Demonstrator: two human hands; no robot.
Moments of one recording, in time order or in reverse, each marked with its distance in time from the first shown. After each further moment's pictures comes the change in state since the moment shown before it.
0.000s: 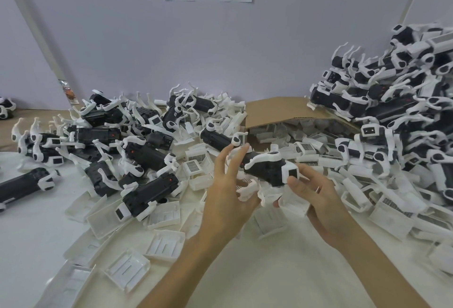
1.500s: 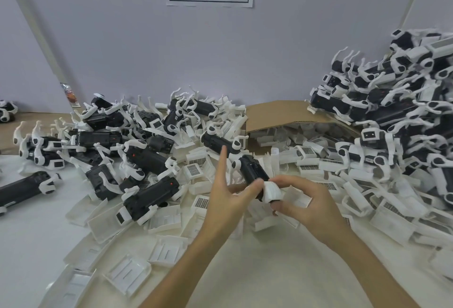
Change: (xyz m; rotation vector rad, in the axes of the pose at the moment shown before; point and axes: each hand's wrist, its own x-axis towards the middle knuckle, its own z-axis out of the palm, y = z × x) left_hand 0.002 0.002 -0.002 -0.491 0.012 -0.255; right_hand 0.001 0.005 0.001 -0.568 -0.022 -0.209
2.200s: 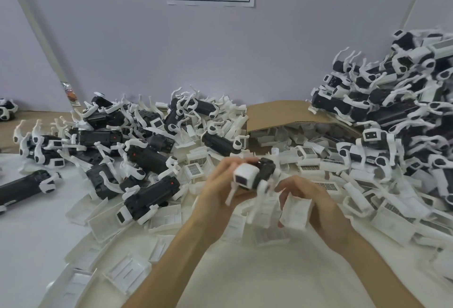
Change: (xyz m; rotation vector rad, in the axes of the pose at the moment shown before) left_hand 0.007 0.015 -0.016 -0.528 -0.238 -0.145; right_hand 0.001 0.010 -0.004 0.494 -0.072 0.242
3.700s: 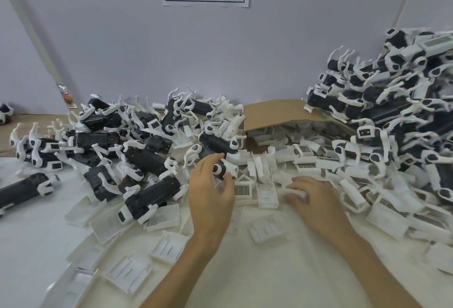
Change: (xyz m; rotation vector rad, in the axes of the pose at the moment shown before) left_hand -0.001 -0.019 -0.001 1.130 0.636 0.410; right_hand 0.011 0.023 -0.023 -1.130 0.343 -0.123
